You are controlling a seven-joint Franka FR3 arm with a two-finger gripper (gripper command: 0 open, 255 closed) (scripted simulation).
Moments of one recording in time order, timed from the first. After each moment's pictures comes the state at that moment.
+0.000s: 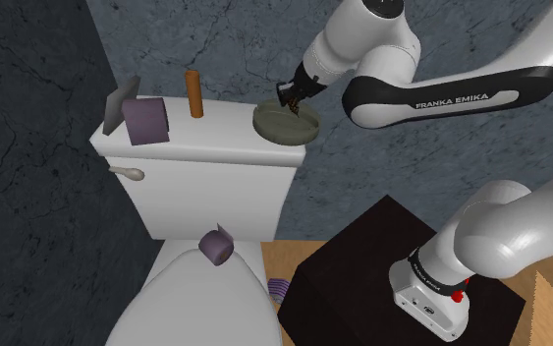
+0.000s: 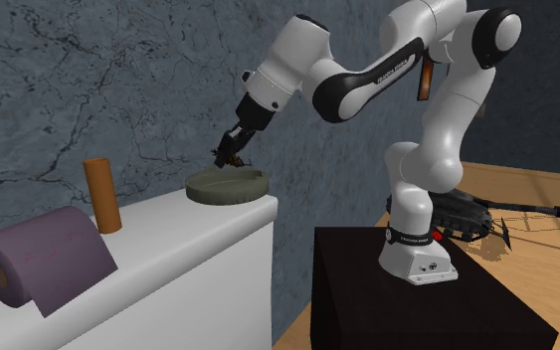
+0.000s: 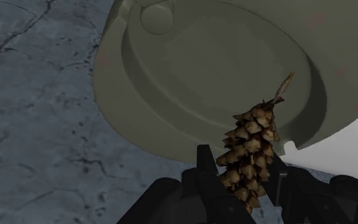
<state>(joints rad) 0.10 -0.42 0.19 -2.45 -0.42 2.55 0.81</state>
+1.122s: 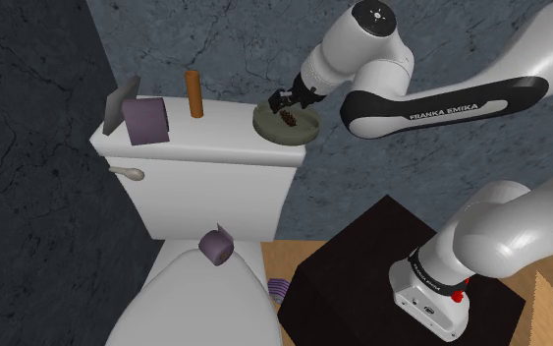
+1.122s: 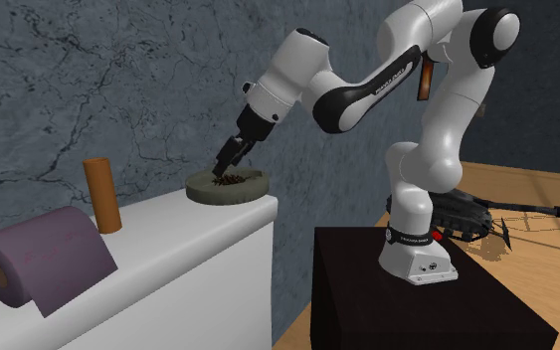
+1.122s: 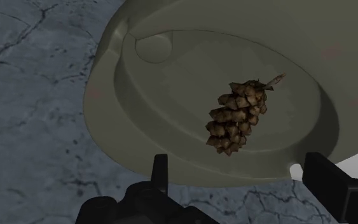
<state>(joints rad) 0.08 -0.40 0.20 -2.49 -0.45 2.60 0.85</state>
